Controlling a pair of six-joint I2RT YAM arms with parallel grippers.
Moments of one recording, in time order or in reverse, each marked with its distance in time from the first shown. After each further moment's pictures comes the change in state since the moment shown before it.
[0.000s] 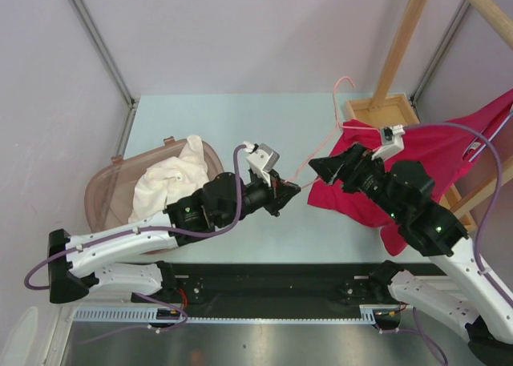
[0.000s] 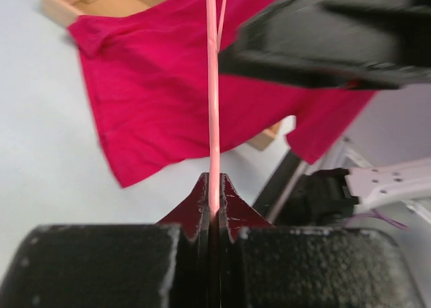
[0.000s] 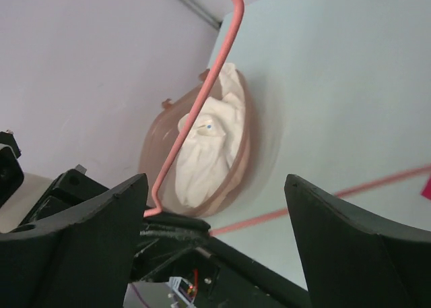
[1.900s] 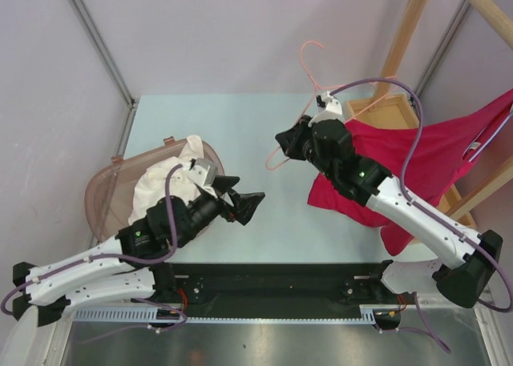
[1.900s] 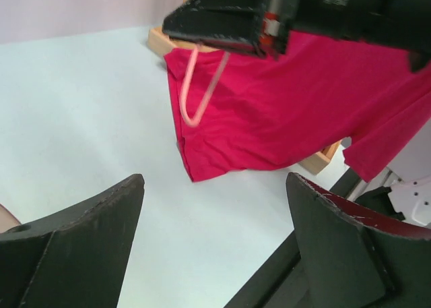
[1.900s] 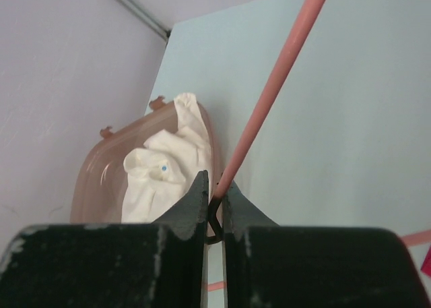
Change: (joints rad) left arm 0.010 -0.398 -0.250 -0.031 -0.212 0.048; right arm 0.146 0.512 0.199 0.199 0.214 -0.100
